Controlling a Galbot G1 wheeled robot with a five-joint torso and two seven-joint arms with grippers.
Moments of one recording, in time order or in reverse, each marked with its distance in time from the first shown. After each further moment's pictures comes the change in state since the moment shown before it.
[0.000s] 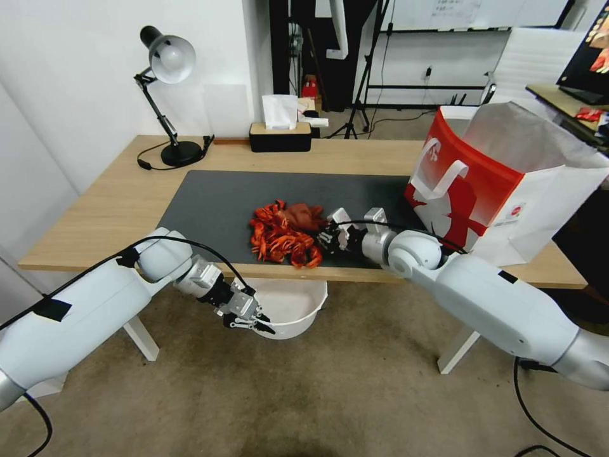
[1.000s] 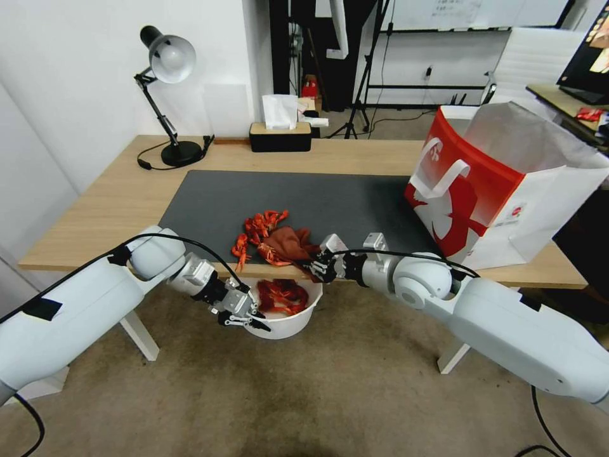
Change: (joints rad) left arm 0.008 0.022 -0.018 -0.009 -0.021 -0.005 0.002; right arm -0.083 -0.083 0.001 0.177 -0.028 -0.011 -0.007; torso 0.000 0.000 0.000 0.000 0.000
